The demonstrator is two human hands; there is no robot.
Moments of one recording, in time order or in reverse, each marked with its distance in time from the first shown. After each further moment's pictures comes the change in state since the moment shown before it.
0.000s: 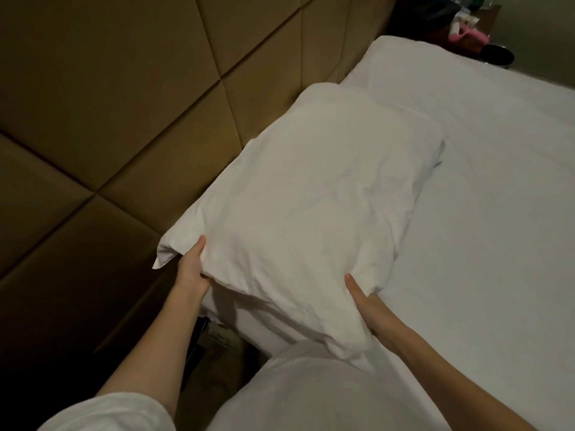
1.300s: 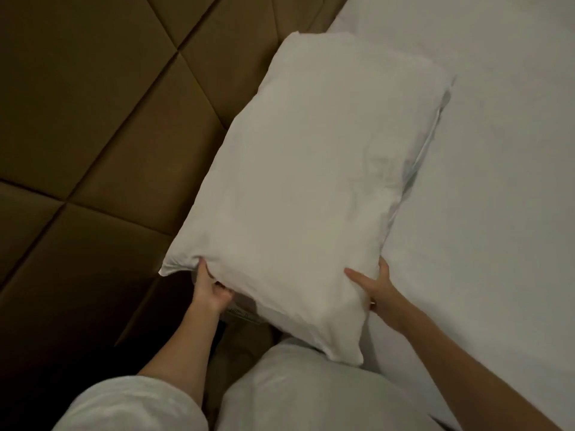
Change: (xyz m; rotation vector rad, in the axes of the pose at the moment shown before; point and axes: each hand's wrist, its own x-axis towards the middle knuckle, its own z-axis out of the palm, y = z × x) left_hand -0.024 -0.050 -0.010 -0.066 0.152 -0.240; right_hand 0.024 0.043 -0.018 0.239 0.118 0.161
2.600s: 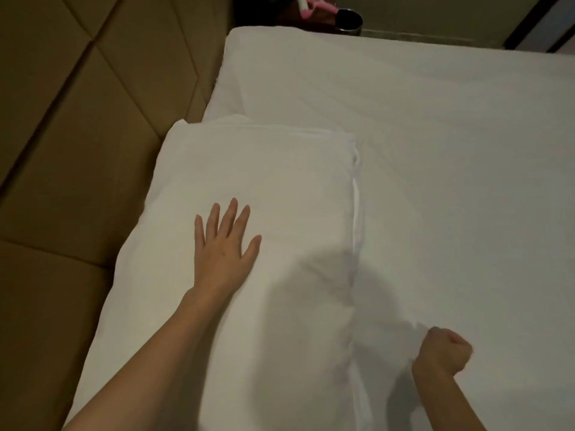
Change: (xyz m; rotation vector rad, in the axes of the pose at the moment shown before) left_hand 0.066 0.047 0.324 1.988 -0.415 1.529; right_hand 0.061 -0.074 -0.074 0.620 1.369 -0.106
